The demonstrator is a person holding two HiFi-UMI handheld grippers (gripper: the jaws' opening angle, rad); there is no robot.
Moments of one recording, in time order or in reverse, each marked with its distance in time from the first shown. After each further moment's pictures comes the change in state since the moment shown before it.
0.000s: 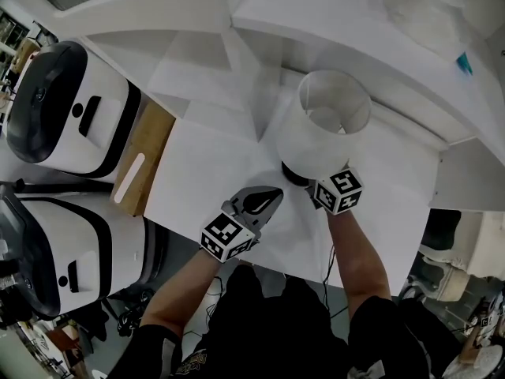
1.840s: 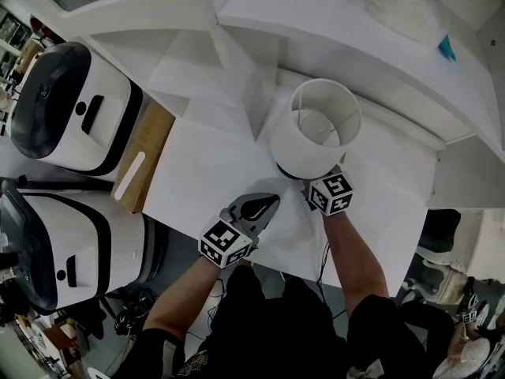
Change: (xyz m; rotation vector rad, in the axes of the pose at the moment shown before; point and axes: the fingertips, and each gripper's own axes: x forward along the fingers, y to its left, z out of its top) left arm -0.001 -0.024 -0.012 -0.018 -0.012 0.044; right arm -0.013 -0.007 -0.032 -0.001 -0.005 -0.007
